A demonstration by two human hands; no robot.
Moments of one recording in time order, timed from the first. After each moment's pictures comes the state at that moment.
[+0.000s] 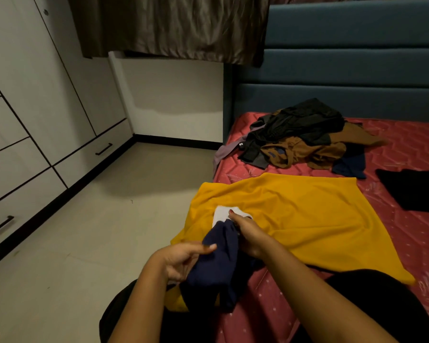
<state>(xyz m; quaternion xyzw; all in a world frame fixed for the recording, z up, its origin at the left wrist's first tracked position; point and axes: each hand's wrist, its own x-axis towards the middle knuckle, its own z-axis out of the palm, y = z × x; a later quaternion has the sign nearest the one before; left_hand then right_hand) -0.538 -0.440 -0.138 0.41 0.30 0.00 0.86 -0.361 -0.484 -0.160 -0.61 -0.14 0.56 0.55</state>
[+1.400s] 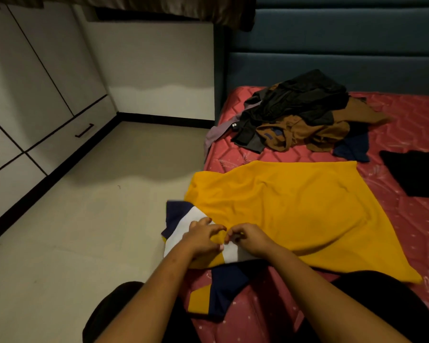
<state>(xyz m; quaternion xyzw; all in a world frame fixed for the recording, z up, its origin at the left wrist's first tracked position) -0.446 -0.374 -0.239 0.89 0.34 -0.12 0.27 -0.296 -0.485 -0.234 -0.72 -0.55 0.35 0.23</state>
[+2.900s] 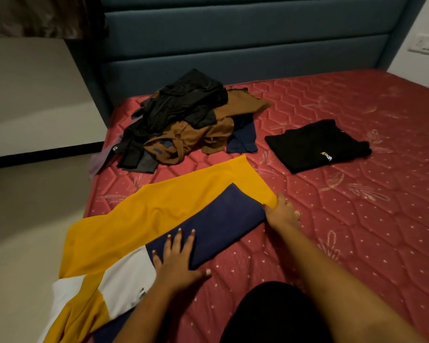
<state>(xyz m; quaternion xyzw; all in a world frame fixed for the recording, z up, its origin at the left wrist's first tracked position) -0.264 -0.470 -0.258 0.93 0.29 -0.14 0.19 -0.015 -0.638 -0.260 -0.95 -0.02 0.16 0.26</state>
